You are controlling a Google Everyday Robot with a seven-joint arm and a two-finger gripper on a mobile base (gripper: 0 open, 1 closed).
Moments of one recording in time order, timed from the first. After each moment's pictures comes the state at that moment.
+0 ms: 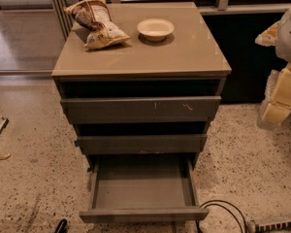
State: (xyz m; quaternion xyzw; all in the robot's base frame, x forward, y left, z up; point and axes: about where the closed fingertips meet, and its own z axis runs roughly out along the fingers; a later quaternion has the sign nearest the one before) arm 0.438 -0.217 0.976 -0.60 0.78 -0.03 0.16
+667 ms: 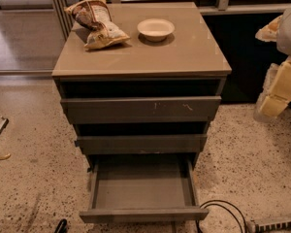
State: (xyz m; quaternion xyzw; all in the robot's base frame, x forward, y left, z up) arm 0.448 -0.216 0.981 -0.59 0.78 -0.02 0.18
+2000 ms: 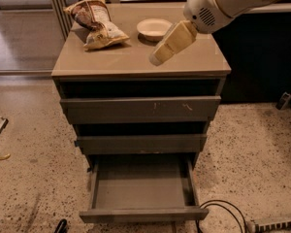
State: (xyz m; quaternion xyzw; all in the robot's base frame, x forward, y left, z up) arm 0.593 -0.064 0.991 -0.51 0.76 0.13 0.38
